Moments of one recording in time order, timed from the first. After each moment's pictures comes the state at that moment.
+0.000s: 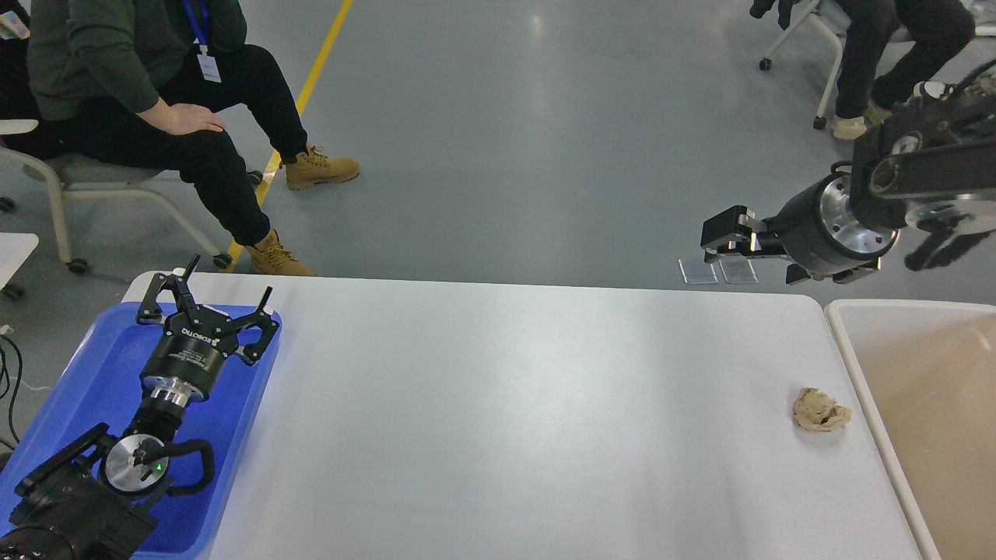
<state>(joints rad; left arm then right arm) -0.47 0.33 -0.95 -0.46 -0.12 -0.78 -0.36 2.20 -0.37 -1.27 1.46 0.03 0.22 -0.03</state>
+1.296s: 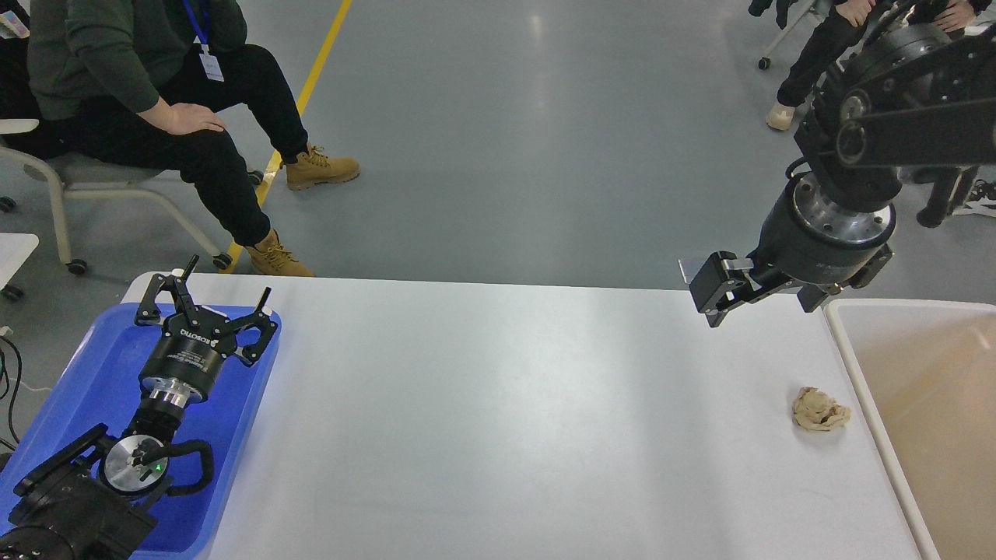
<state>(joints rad) -0.47 0.33 -0.96 -0.46 -0.12 -0.78 -0.36 2.37 -0.22 -1.29 1.49 -0.15 0.63 -0.04</state>
